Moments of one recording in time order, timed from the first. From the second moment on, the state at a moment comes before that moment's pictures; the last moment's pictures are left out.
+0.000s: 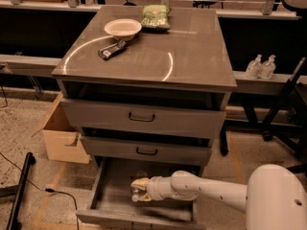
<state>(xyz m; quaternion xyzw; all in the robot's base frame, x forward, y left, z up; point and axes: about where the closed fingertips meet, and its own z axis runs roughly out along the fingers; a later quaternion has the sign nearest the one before) 0.539 0.067 0.277 -0.83 0.32 0.06 0.45</state>
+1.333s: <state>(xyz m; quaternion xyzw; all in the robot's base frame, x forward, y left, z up) 0.556 0.049 0.281 -0.86 0.34 0.01 0.39</state>
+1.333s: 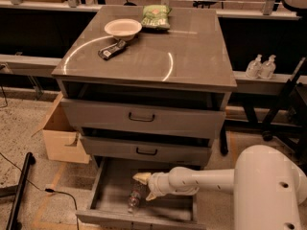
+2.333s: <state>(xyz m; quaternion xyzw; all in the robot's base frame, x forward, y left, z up) 0.474 0.033 0.357 -0.89 0.19 -0.01 0.42</state>
